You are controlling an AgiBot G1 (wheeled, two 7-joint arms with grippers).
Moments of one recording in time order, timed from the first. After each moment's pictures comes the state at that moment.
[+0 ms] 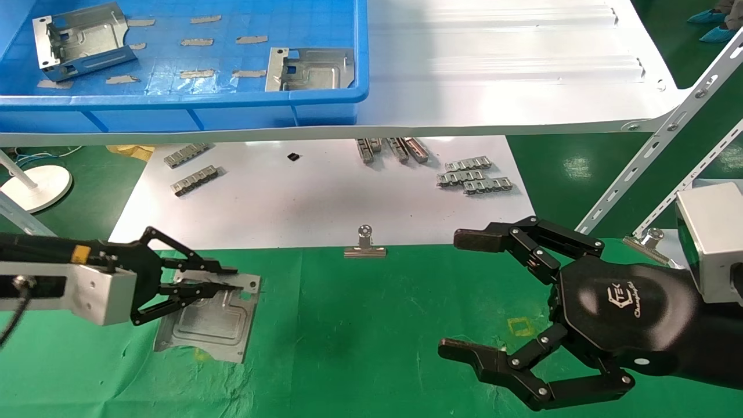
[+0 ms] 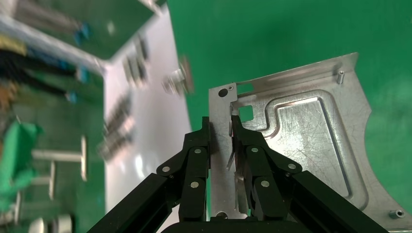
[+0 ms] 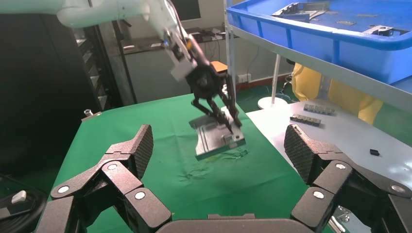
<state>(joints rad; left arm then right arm) -1.65 0.69 0.88 -0.67 1.03 1.47 0.82 1.08 -0.56 -0.39 1.23 -0.63 -1.43 0.12</state>
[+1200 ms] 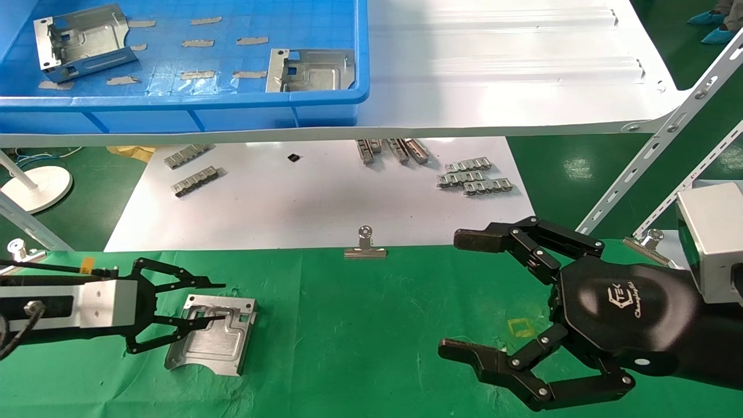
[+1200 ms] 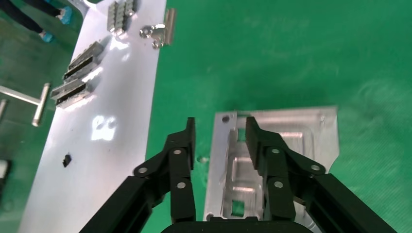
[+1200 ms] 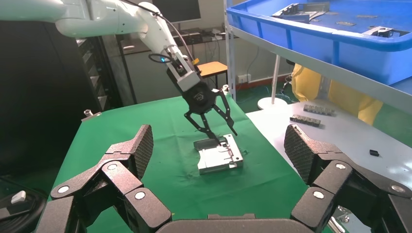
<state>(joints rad) -1.54 0.71 0.89 -0.48 0.97 1.48 0.75 1.08 -0.56 -0.39 1.23 -0.63 -1.43 0.12</state>
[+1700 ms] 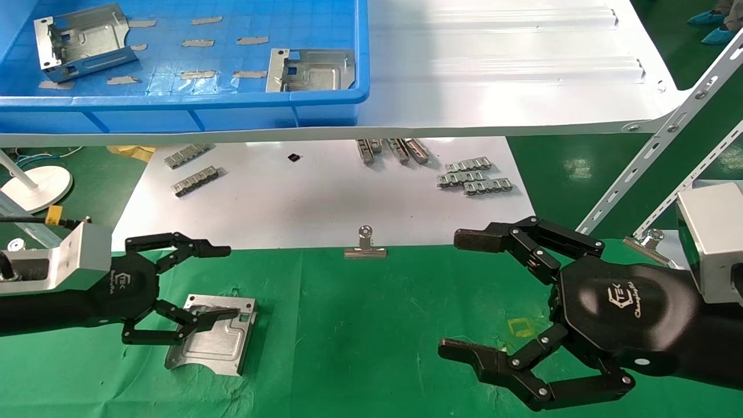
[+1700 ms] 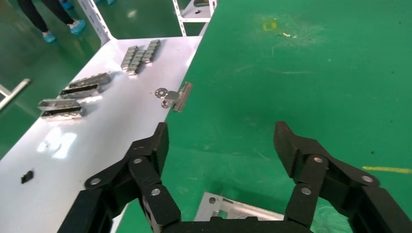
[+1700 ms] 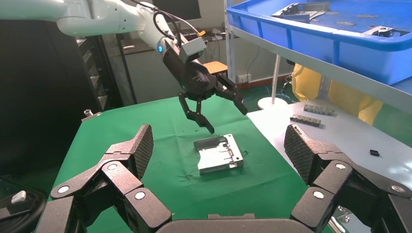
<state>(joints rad) -1.55 0.72 0.89 -0.43 0.83 1.60 0.51 1.08 -0.56 -0.39 1.23 -0.63 -1.43 0.12</state>
